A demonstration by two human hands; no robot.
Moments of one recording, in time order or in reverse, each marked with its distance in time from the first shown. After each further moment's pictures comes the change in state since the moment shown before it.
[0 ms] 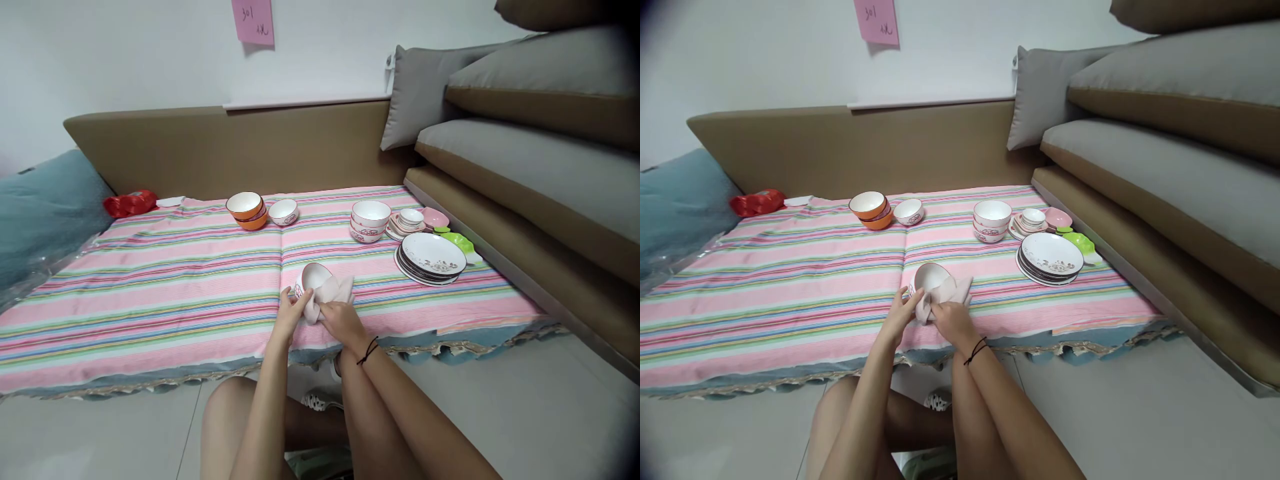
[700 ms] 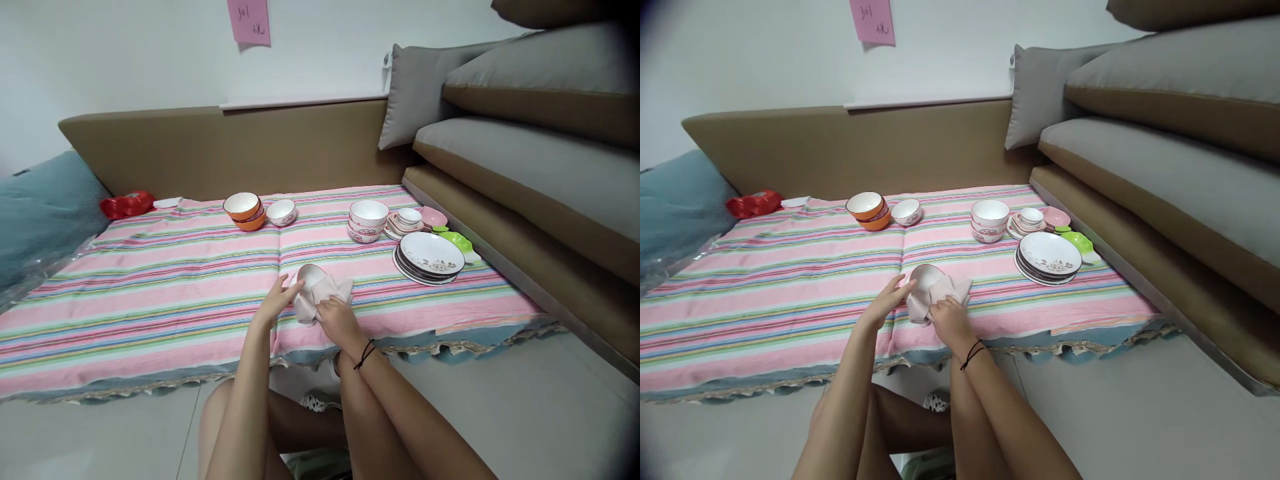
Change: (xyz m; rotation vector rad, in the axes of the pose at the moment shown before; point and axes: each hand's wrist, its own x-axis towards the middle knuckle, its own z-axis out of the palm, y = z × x) left_hand 0.012 0.047 -0.018 0.272 -0.177 0.021; right_hand 0.002 -0.003 0.000 -0.018 0.013 0.015
